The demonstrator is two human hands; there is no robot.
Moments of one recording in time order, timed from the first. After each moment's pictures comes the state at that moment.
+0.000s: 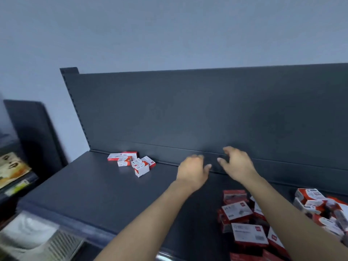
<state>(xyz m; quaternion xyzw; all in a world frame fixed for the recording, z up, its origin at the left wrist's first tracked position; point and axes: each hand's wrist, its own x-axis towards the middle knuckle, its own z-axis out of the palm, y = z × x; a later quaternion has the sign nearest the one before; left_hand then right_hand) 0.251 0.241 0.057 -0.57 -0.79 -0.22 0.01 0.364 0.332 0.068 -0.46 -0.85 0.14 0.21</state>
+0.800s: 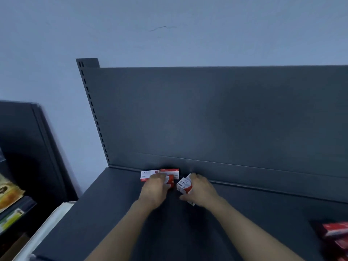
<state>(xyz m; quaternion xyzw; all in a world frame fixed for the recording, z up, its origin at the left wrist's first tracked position) -0.084 0.181 -0.023 -0.52 -0.83 -0.19 -0.08 0.061 0.254 -0.001 -0.43 -0.88 0.21 0.04</state>
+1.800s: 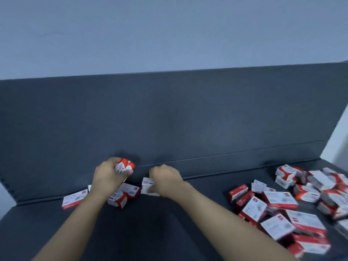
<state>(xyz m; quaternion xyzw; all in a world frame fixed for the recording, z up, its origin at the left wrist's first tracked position) -0.001 0.223 0.063 -0.52 -0.77 -0.36 -0.08 0.156 0.268 0.061 -0.44 -0.89 0.10 0.06</state>
